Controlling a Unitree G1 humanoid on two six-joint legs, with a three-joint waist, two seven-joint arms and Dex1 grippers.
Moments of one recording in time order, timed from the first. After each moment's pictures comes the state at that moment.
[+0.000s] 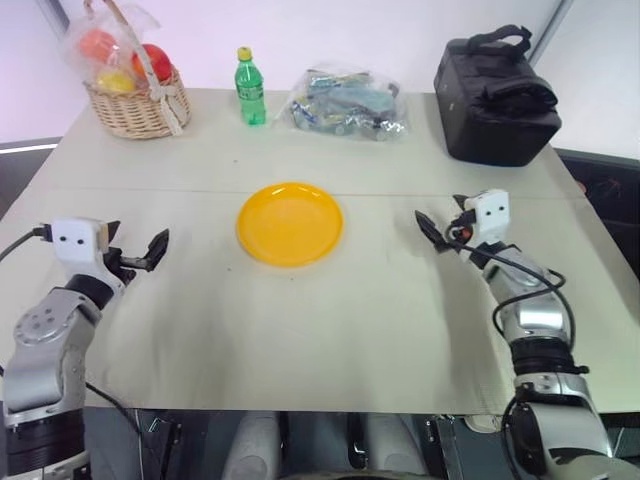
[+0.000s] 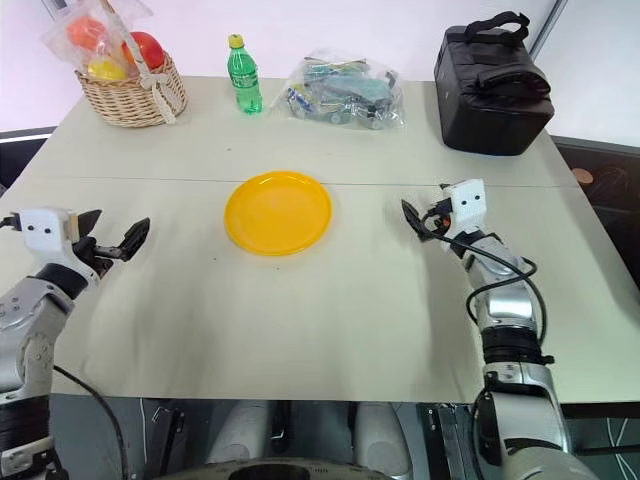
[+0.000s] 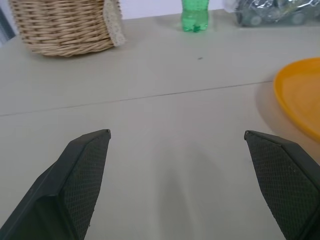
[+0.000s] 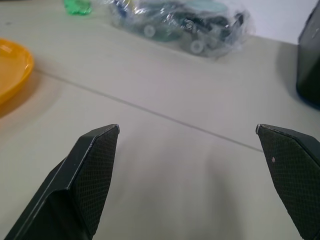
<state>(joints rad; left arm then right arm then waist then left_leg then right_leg) -0.07 0.59 0.44 -0.16 -0.42 0.41 -0.49 -0.45 -0.50 -0.16 0.37 0.22 0.06 0.62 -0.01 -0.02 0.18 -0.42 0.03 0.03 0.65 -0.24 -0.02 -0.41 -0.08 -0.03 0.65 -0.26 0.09</state>
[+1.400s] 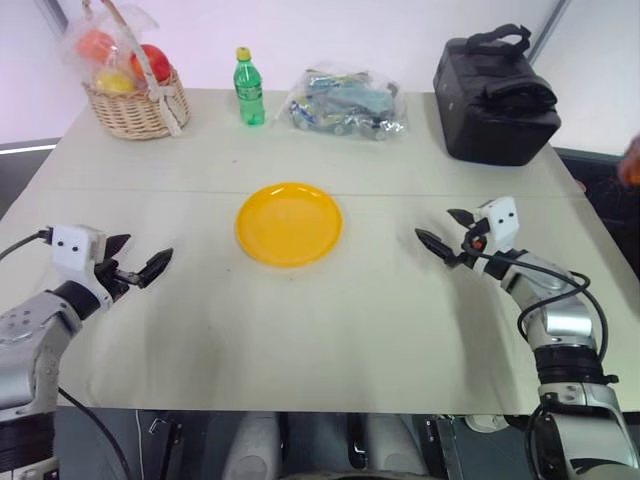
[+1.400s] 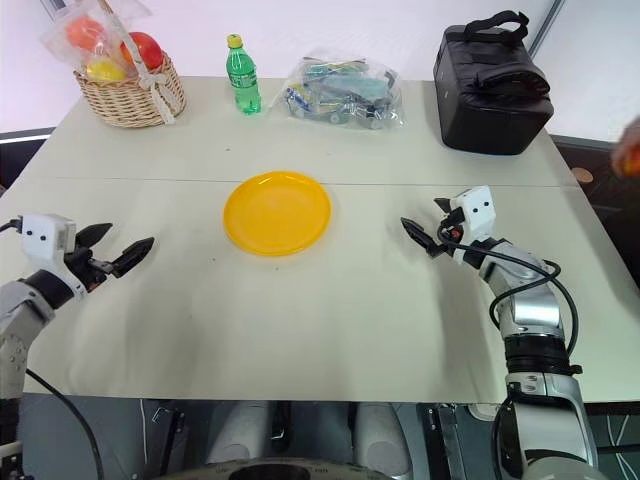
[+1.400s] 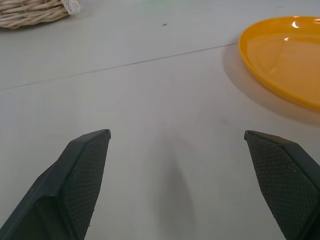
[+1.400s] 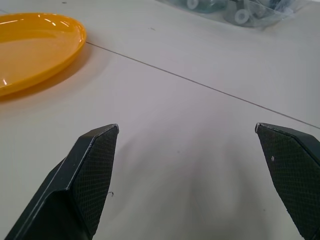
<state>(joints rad) -0.05 0.68 0.43 -0.08 -0.44 0.42 -0.63 -0.40 -0.53 -0.16 0.31 0.29 0.16 0.73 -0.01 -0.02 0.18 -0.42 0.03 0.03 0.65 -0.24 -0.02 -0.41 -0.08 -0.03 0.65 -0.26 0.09</state>
